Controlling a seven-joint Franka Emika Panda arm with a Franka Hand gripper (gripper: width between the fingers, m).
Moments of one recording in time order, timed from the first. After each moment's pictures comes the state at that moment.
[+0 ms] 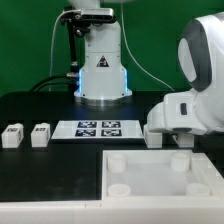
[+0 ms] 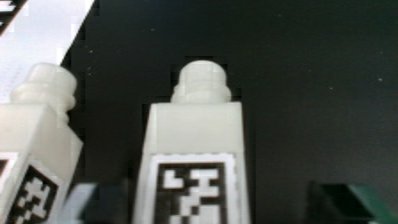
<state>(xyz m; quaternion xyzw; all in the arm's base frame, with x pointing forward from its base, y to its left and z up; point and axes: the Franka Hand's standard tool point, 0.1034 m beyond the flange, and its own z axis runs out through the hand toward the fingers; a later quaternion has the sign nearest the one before) 0.382 0.172 0.010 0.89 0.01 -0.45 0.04</state>
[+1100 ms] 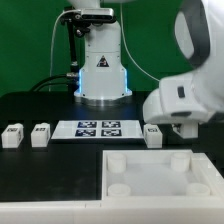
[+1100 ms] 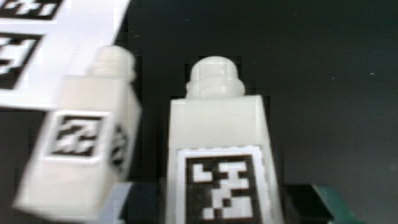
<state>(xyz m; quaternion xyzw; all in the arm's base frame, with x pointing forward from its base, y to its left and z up) 0.422 0.149 0.060 0.91 0.05 -0.41 0.01</state>
